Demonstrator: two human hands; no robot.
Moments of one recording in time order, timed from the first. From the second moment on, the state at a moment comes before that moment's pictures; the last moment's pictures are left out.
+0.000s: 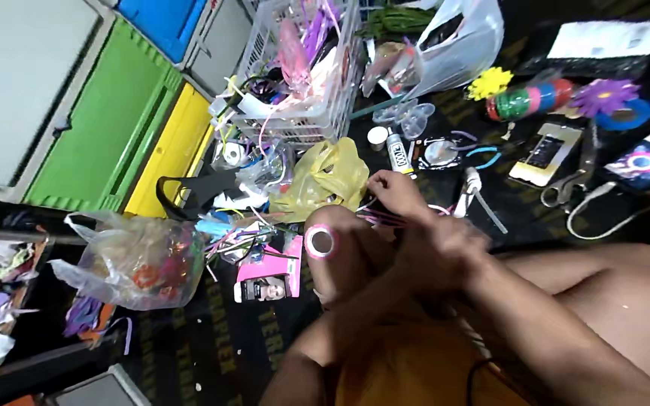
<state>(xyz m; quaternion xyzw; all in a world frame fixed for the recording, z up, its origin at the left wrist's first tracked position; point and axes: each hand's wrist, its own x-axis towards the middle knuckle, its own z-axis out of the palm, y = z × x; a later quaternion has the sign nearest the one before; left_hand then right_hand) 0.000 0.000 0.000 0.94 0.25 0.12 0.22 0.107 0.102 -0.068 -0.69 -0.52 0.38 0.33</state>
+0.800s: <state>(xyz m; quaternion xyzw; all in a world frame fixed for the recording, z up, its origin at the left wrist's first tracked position) -0.152 0.067 -0.023 0.52 0.60 0.34 0.50 0.053 0.028 -0.050 -0.58 -0.54 0.47 0.39</state>
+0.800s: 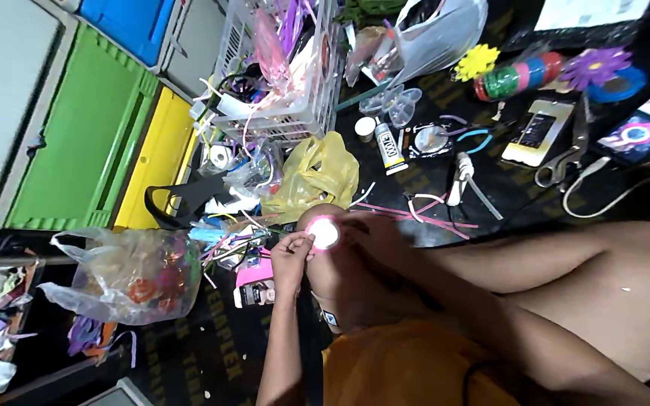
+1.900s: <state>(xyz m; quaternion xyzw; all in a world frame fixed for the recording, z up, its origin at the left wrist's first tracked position) -0.065 0.123 0.011 0.52 0.37 0.39 0.66 0.124 0.045 0.008 -0.52 -0.39 0.45 0.61</state>
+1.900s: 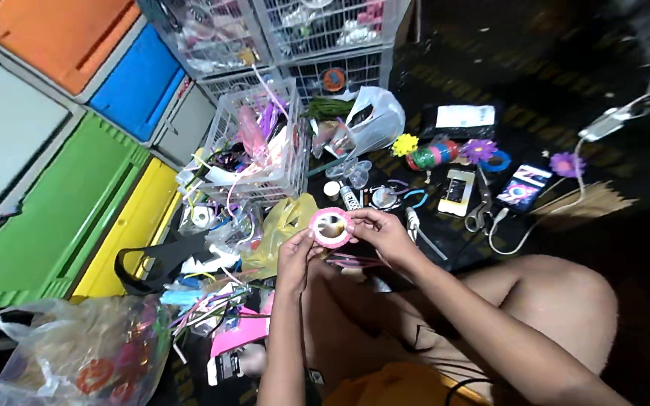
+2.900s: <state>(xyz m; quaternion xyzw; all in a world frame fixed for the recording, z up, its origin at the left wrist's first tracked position) 0.019 0.138 0.021 0.58 0.37 0.33 0.65 0.193 0.042 0.002 -0.54 -0.33 0.43 0.64</state>
